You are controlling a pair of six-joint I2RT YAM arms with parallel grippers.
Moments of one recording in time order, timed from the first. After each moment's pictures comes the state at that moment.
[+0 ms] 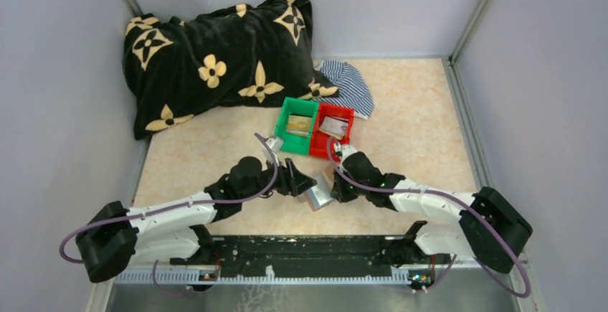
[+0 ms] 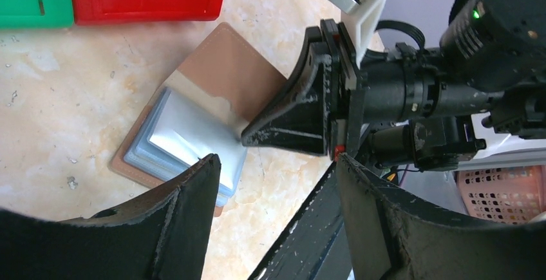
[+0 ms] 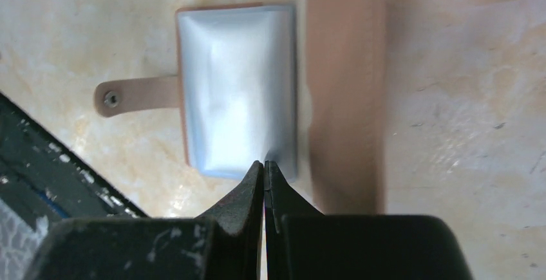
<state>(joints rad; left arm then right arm) -0.94 1.08 0.40 0.42 0.09 -0.76 0.81 1.20 0.45 -0.07 -0.08 0.49</state>
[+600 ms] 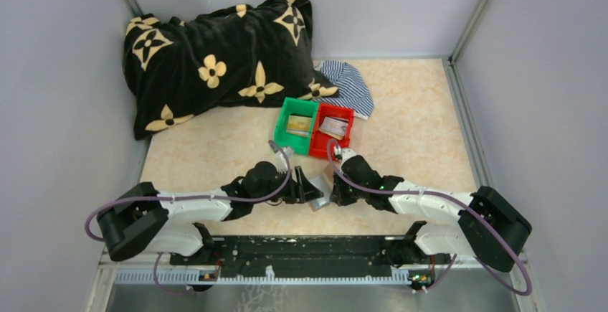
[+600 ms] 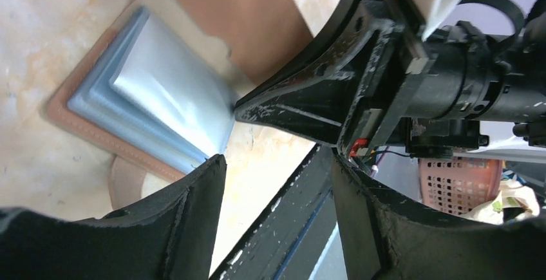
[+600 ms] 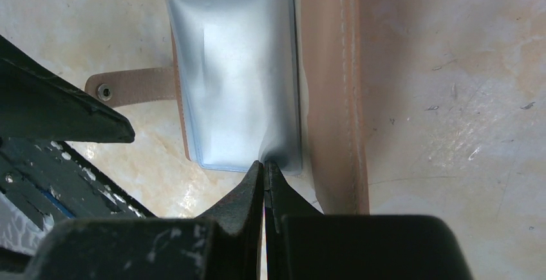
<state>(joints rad) -0.99 1.30 0.39 0.52 0.16 -0.95 0.85 1.19 0.43 -0.07 -0.07 0.56</state>
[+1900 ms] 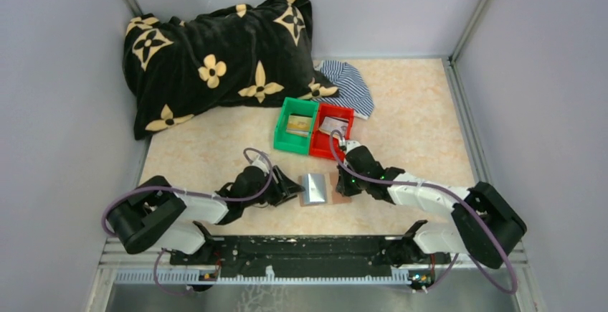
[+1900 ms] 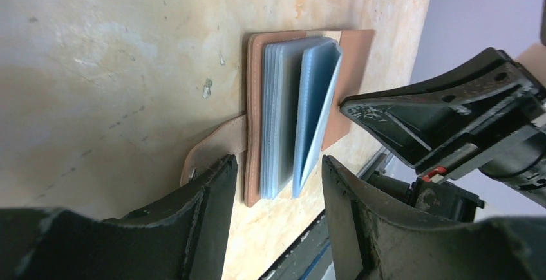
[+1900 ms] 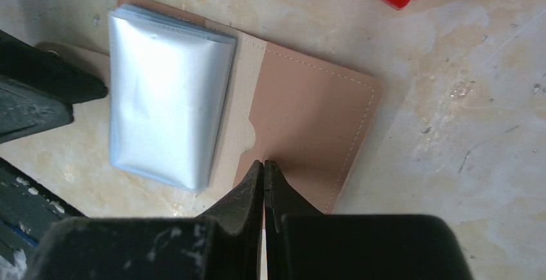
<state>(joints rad) -0.84 1.40 0.20 0.69 0.08 -1.25 0.74 1.20 0.49 -0.13 -0.05 0.48</state>
